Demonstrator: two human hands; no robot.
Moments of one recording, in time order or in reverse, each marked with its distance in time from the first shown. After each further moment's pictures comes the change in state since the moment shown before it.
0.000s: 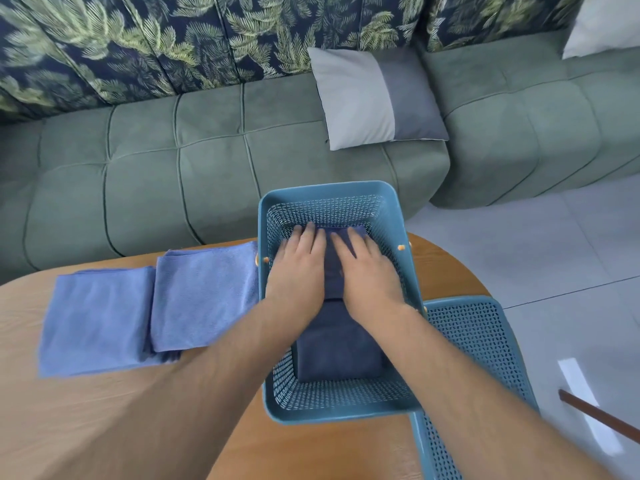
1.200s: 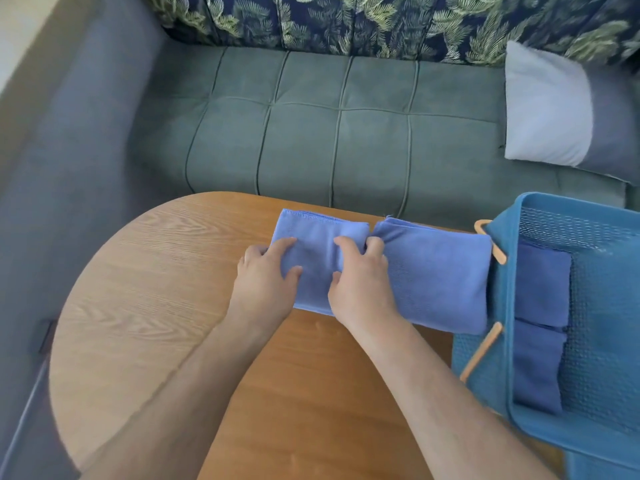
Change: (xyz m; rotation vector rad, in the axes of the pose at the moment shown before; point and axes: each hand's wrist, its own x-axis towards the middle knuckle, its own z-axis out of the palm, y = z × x) left_hand -0.199 -0.293 -0.028 -0.607 0.138 -0.695; right_hand -0.007 -0.337 0.029 0.388 -0.114 -0.015
